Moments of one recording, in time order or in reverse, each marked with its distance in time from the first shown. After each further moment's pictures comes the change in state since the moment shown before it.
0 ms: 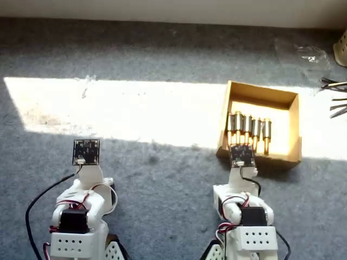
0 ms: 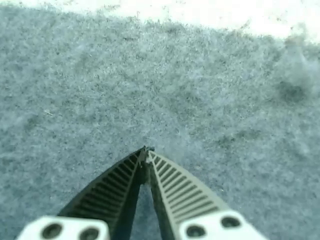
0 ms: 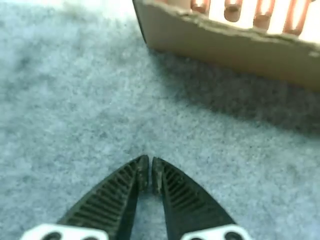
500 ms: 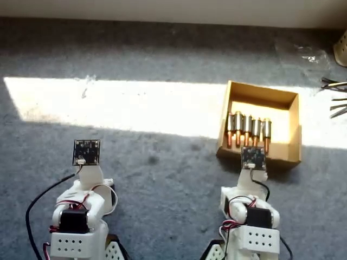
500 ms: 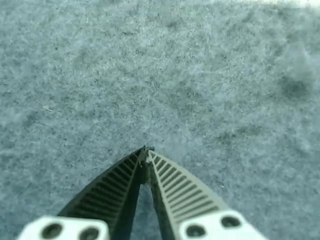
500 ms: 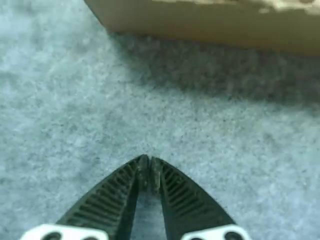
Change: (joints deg) left arm 0.0 0.0 0.0 0.9 0.0; right arm 8.1 -0.5 0.0 4.6 -0.1
